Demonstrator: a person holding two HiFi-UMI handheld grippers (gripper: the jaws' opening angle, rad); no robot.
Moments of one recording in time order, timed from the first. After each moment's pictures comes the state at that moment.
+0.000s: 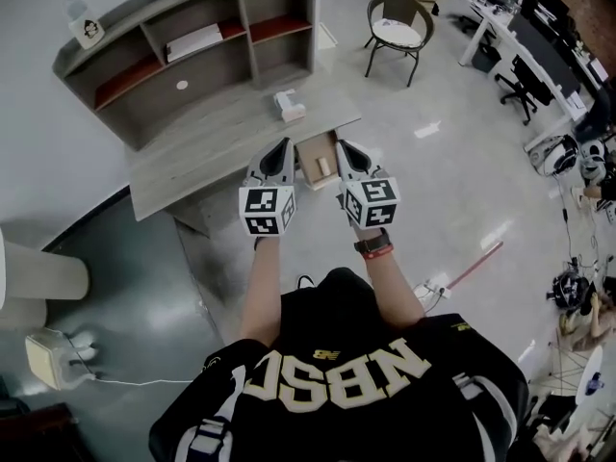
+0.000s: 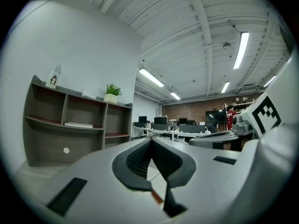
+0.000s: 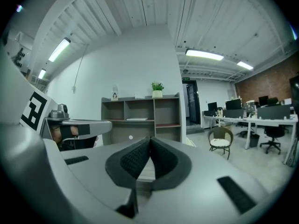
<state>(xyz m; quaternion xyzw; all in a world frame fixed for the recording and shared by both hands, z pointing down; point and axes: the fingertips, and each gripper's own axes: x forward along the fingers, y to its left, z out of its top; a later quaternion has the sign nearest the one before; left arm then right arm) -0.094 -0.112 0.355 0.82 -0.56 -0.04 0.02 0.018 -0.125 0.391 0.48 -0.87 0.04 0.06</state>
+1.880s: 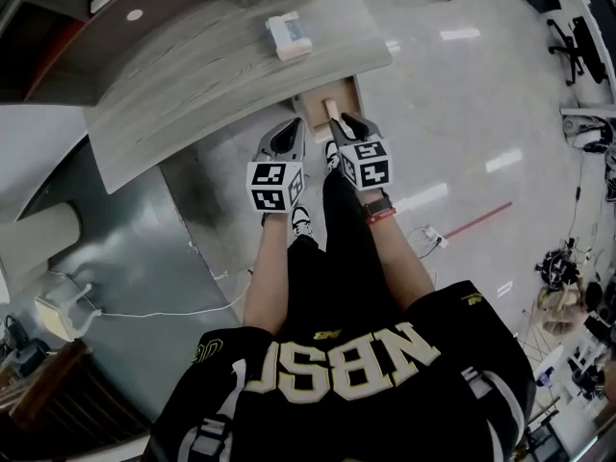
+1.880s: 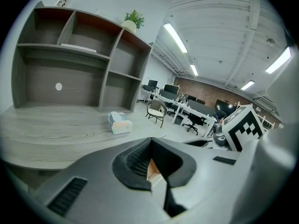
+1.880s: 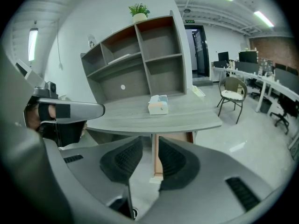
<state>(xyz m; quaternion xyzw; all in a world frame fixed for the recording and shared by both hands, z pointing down) -0.075 -0.247 0.587 0.78 -0.57 0.06 0.25 0.010 -0.264 0.660 0.39 -0.85 0.22 0.27</state>
